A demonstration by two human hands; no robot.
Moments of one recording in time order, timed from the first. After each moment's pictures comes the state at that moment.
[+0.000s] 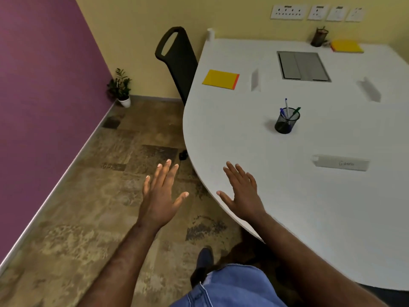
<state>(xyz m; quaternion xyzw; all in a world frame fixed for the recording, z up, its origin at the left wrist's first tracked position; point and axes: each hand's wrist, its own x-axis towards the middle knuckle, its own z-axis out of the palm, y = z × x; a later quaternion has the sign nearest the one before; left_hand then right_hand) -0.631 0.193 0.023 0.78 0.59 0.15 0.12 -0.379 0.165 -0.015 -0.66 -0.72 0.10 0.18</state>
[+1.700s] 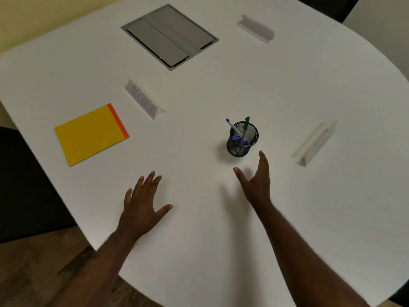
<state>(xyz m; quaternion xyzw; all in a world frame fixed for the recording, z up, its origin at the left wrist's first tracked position) -0.400 0.748 -0.095 0.95 0.23 -0.07 0.21 -0.198 0.492 -0.116 -0.88 -0.04 0.08 0.48</state>
